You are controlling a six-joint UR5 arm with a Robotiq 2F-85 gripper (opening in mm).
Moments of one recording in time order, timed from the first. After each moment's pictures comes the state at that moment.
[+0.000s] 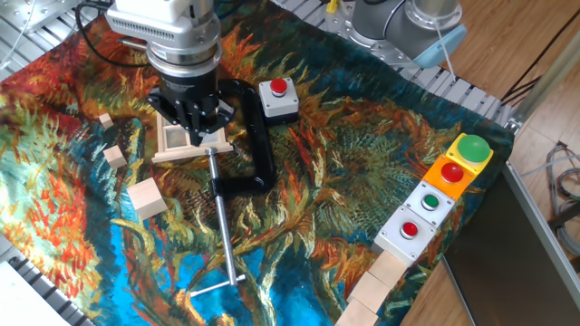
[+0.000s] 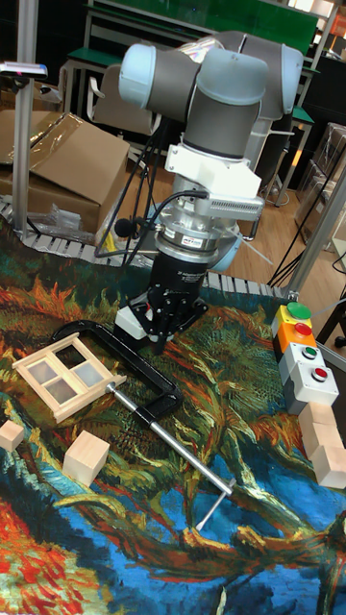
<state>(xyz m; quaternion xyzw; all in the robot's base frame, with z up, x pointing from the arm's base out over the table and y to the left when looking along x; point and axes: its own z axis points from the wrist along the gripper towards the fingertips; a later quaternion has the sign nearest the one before) 0.574 0.003 0.185 -0.21 0.98 -0.01 0.07</state>
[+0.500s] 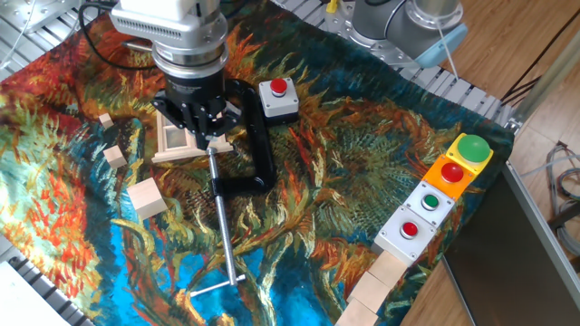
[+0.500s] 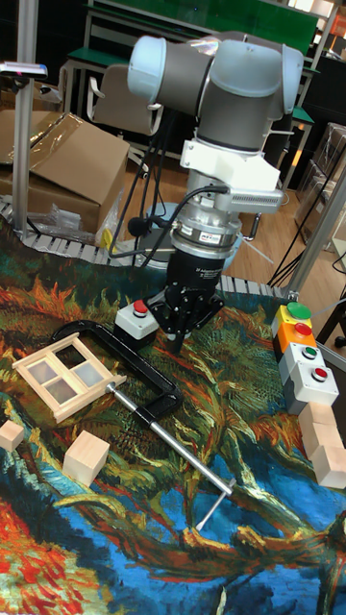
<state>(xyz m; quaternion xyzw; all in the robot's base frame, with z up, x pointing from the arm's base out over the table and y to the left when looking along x) 0.576 0.017 0.193 -0.23 0.97 0.00 0.07</state>
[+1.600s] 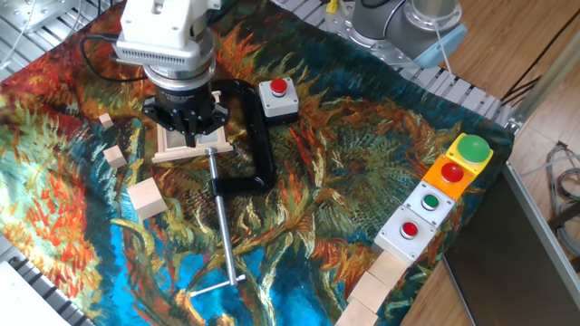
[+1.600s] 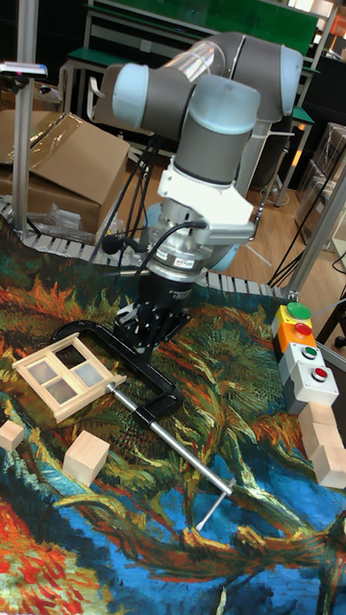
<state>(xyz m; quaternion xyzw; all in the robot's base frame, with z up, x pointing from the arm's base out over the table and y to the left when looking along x) 0.572 -0.032 0.151 -0.30 0.95 -0.04 0.04</state>
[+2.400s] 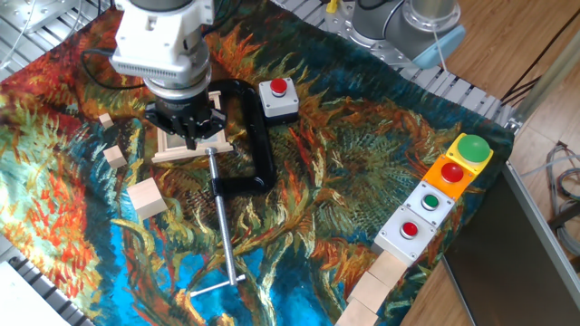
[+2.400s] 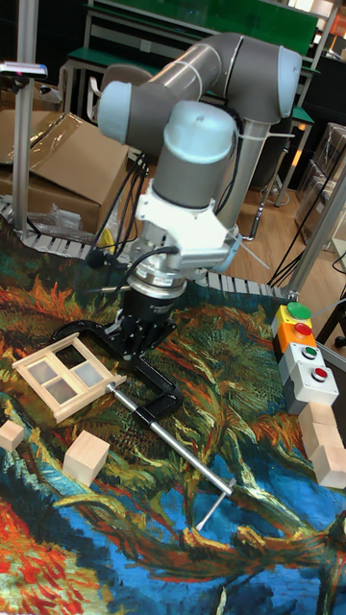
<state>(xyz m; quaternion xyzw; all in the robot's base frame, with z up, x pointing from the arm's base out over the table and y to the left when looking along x) 0.550 -0.046 0.117 -0.28 0.96 -0.02 0.00</state>
